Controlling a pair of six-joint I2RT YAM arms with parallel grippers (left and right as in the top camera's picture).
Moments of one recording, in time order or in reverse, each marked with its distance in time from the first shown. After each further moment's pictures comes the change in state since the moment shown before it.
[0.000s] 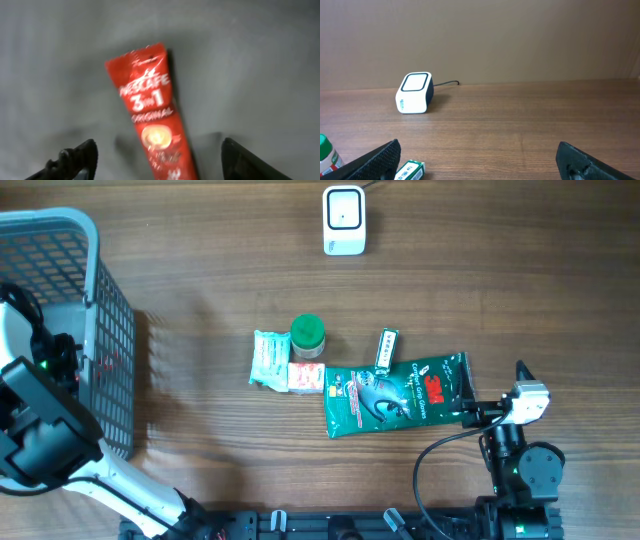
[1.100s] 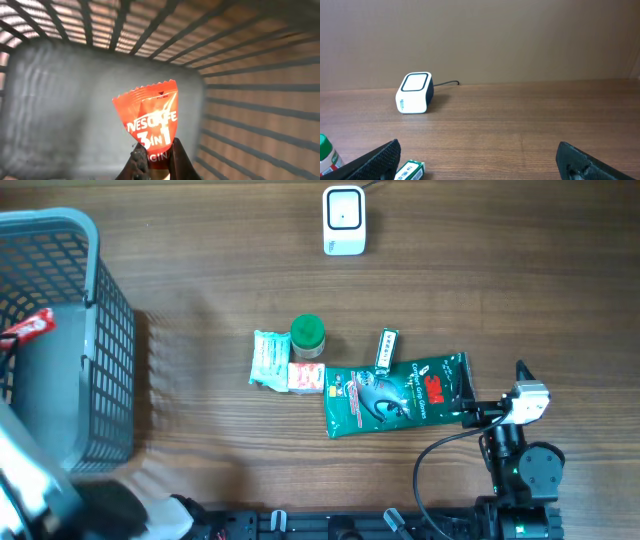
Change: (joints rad) left arm 0.062 -0.494 0.151 -0.077 0.007 0.141; right arm 0.000 0.000 0.000 0.000 0.000 0.000
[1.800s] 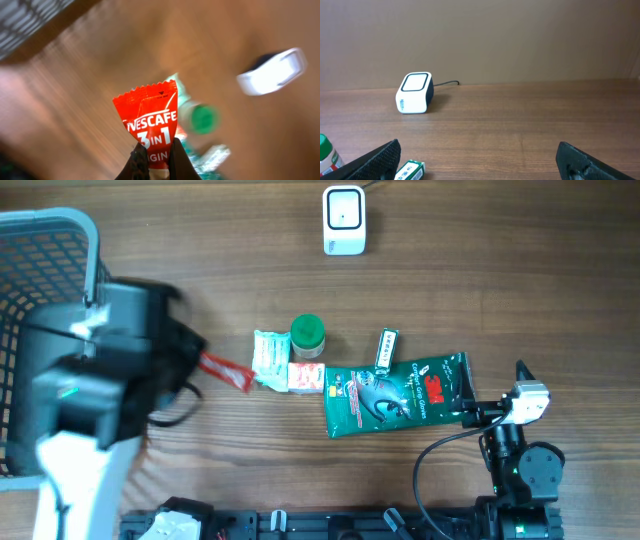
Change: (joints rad) left arm -0.956 -0.387 -0.230 -0.224 0.019 -0.029; right arm 0.000 0.000 0.000 0.000 0.000 0.000
